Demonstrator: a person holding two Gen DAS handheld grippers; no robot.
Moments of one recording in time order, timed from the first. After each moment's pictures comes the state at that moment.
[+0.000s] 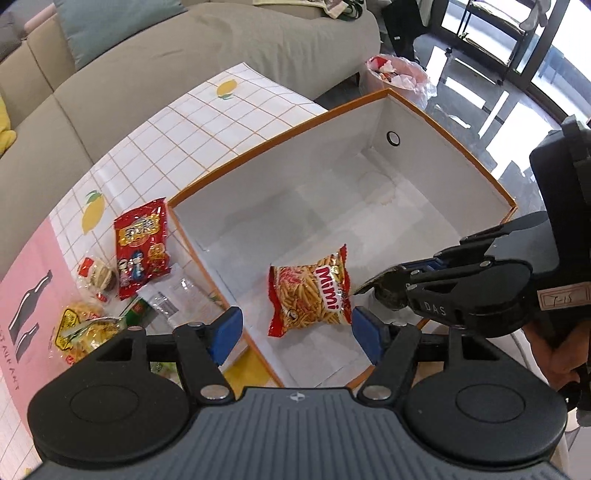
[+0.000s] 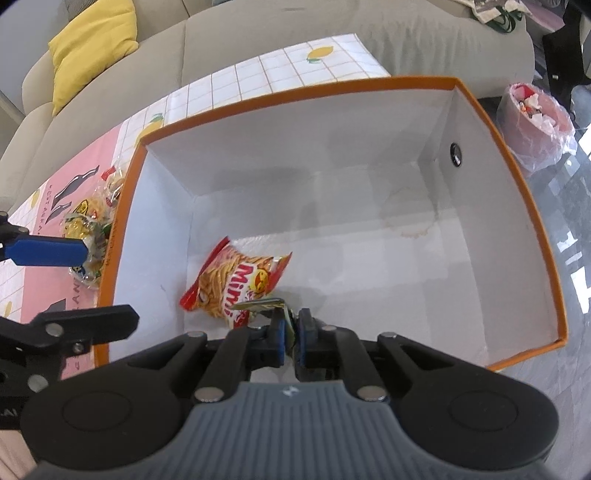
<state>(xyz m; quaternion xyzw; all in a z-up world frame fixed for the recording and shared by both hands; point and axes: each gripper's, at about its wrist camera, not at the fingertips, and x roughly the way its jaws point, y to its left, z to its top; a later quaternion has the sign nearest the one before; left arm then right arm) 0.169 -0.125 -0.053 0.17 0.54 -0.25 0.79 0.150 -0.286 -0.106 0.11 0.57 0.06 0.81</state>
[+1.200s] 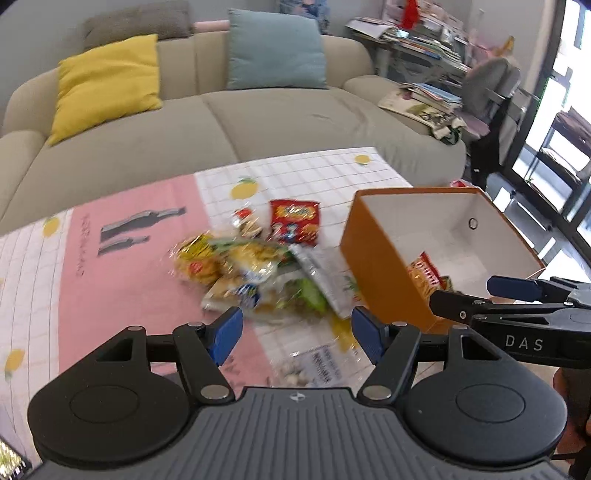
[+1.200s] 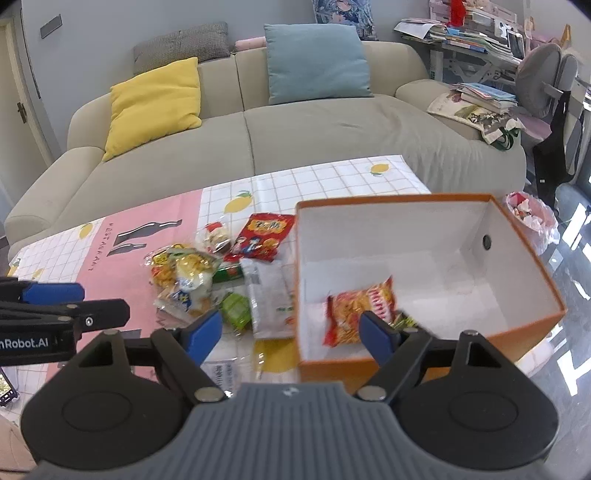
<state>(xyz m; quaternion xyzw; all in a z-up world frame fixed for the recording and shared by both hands) 0.066 0.076 -0.032 0.00 0.42 -0.13 0.90 0.037 -0.135 -0.029 0.06 0.39 0.04 0.92</state>
